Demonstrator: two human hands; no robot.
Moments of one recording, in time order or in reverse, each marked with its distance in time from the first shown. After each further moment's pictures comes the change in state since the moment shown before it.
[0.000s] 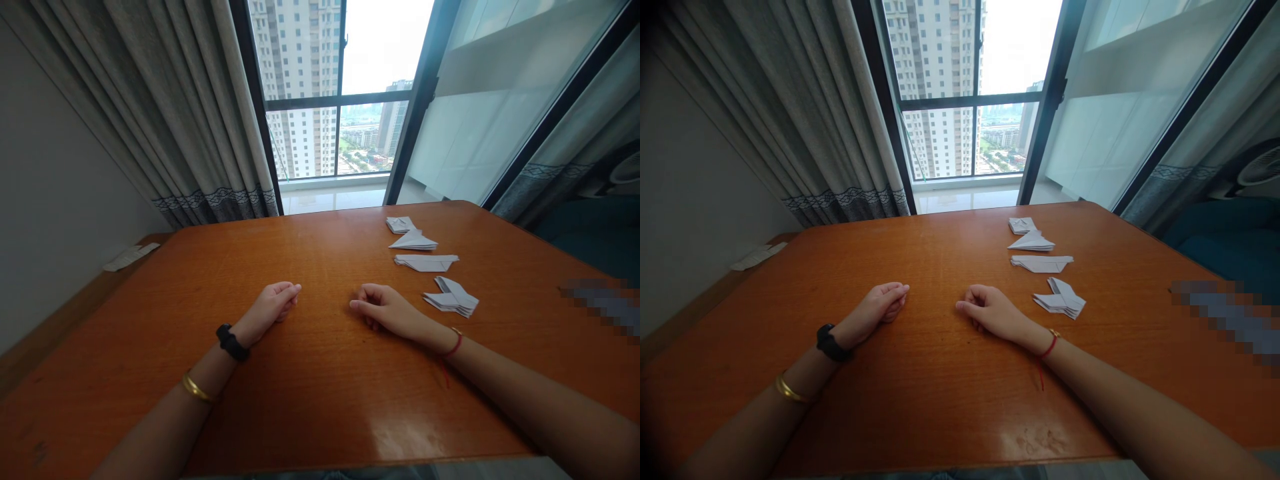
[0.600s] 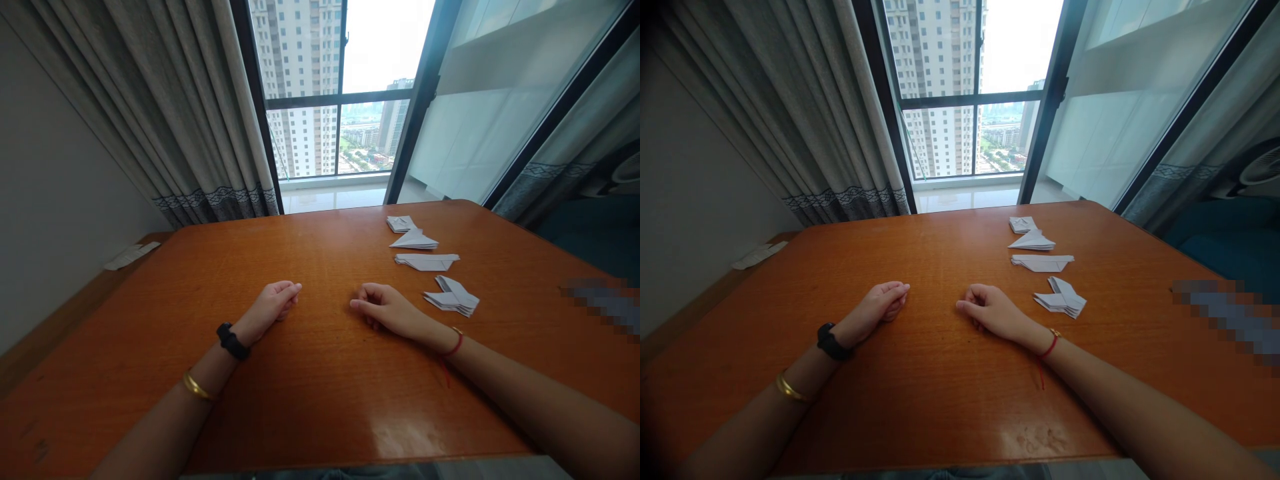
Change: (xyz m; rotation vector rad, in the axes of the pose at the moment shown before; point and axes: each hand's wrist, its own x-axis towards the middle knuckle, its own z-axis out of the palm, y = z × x) left_hand -0.001 0.002 0.002 0.007 0.008 0.002; right_hand 0.000 0.000 0.001 -0.006 0.008 0.002
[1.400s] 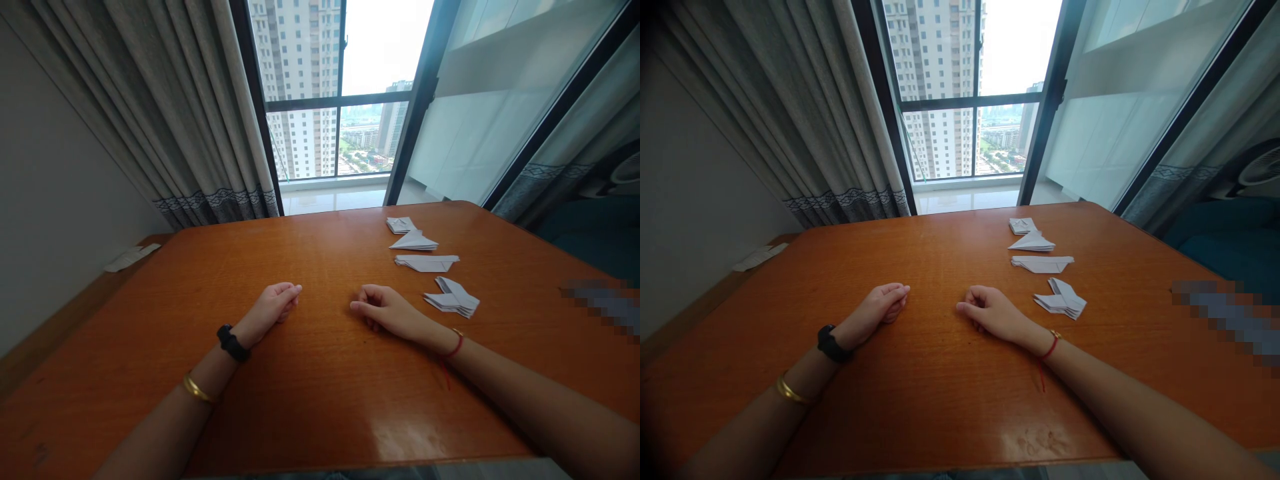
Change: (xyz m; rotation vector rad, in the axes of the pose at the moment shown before) left_hand 0.000 -0.001 -0.001 -0.007 -0.011 0.001; right_hand 0.000 0.001 0.000 -0.009 -0.005 -0.004
